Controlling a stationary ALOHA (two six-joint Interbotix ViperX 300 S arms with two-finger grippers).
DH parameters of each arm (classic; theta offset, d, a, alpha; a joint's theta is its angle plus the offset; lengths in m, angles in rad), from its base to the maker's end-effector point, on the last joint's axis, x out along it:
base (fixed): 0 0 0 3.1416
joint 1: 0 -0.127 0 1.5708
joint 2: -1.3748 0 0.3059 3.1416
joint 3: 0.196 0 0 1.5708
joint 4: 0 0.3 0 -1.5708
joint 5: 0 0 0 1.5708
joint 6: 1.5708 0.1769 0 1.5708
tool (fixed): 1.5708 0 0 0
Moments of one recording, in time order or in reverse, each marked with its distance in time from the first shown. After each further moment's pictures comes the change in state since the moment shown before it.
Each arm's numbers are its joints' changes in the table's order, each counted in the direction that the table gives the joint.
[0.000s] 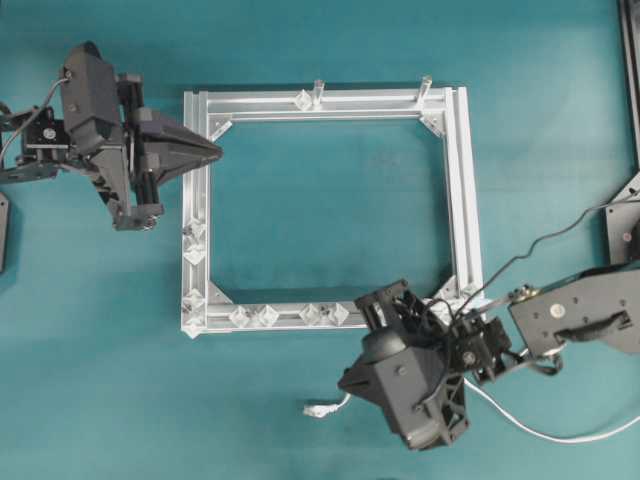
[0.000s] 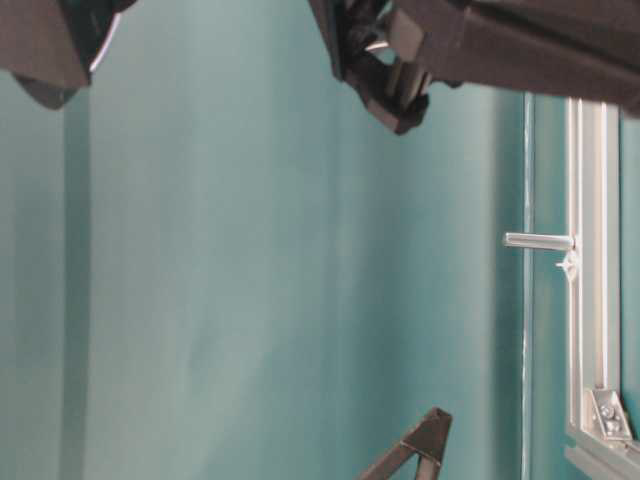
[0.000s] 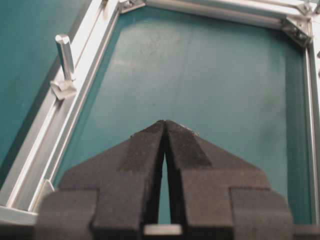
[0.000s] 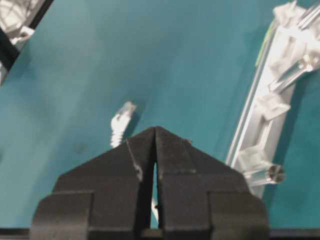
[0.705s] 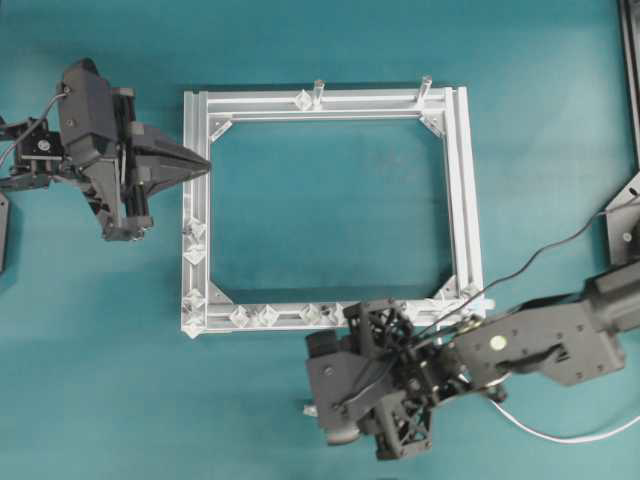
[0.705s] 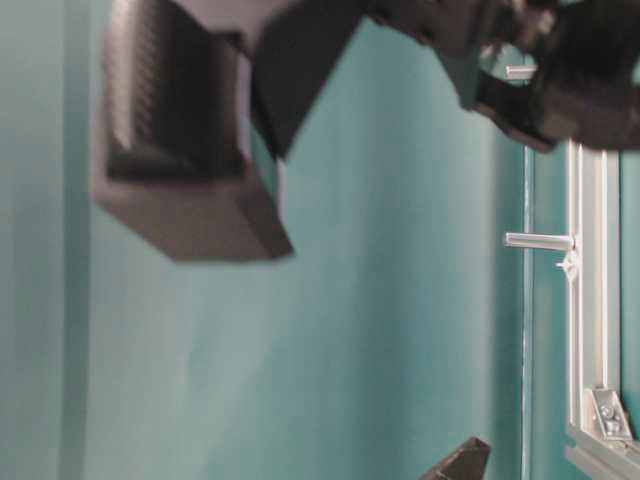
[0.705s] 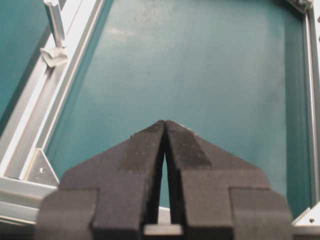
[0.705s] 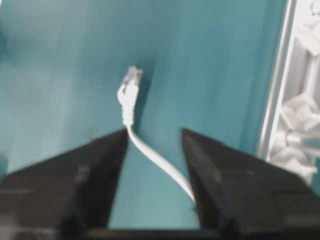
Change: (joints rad) left arm 0.021 -0.003 -0.051 0.003 -0.002 0.000; right arm -0.011 0.170 0.173 0.005 -0.245 0.219
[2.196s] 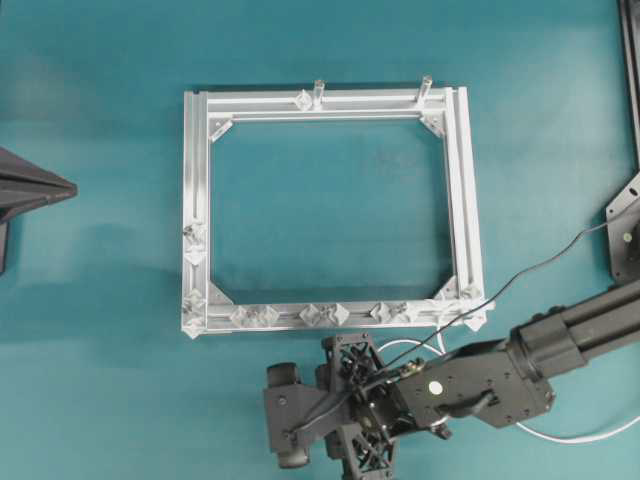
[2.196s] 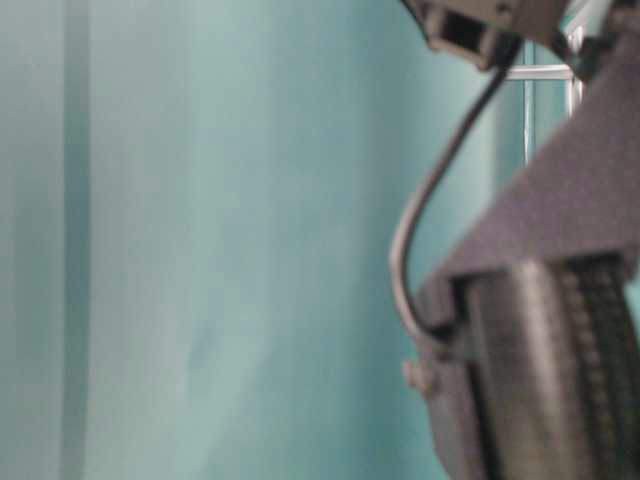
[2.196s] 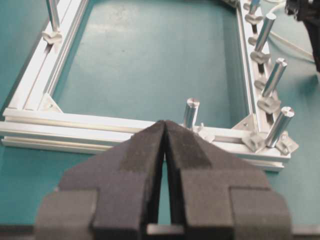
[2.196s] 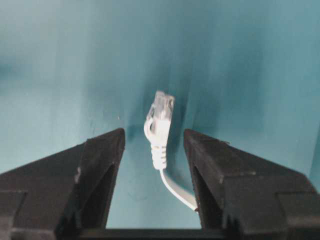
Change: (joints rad) left arm 0.044 -0.928 -0.302 0.000 -0.472 0.015; right arm -0.037 0.213 0.167 0.006 -0.078 0.114
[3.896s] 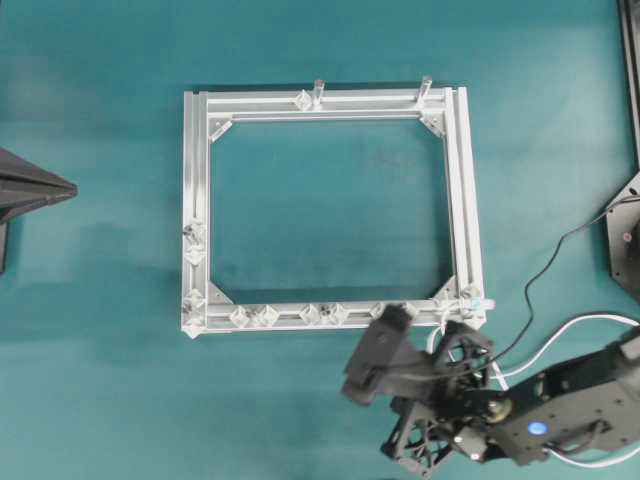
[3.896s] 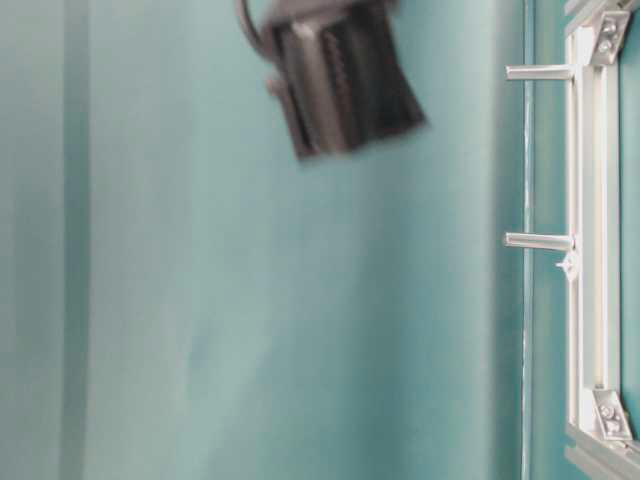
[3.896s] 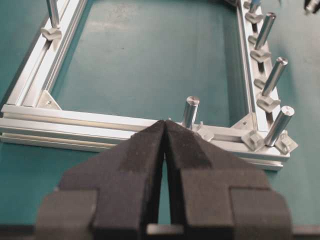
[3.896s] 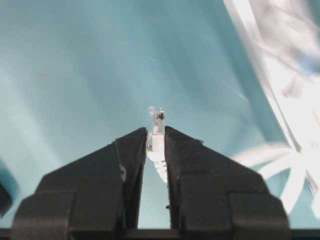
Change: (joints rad) left arm 0.000 0.000 -0.003 0.000 0.002 -0.012; right arm -0.140 -0.218 -0.141 -0.293 -0.417 0.973
